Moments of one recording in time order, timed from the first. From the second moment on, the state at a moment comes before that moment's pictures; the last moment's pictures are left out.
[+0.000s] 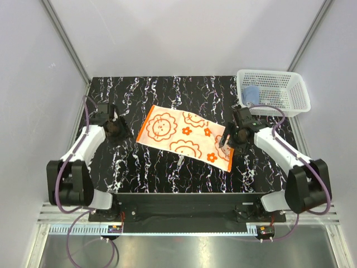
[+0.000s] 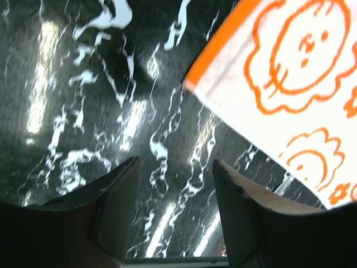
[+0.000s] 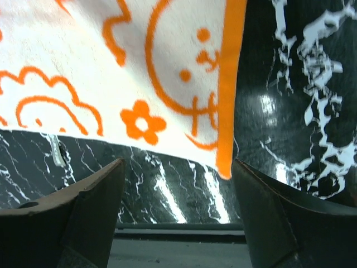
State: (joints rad) left arm -0.01 1.36 0.96 -0.68 0.12 -0.52; right arm 0.33 1.34 0.93 -0.75 -0.02 0.71
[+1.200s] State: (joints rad) left arm -0.15 1.83 1.16 -0.58 -0.03 -0.66; right arm 0.33 1.43 1.04 -0.73 0.01 0.64
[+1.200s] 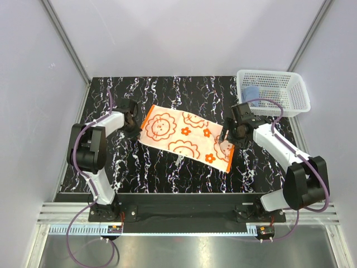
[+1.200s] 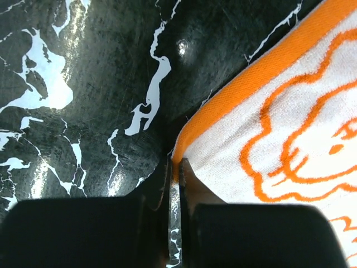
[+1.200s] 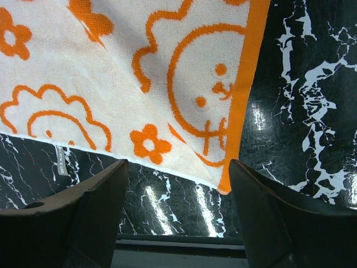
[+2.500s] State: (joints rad) left arm -0.15 1.28 0.72 -0.70 -0.09 -0.69; right arm 0.29 1.87 1.18 -0.40 -0.10 0.53
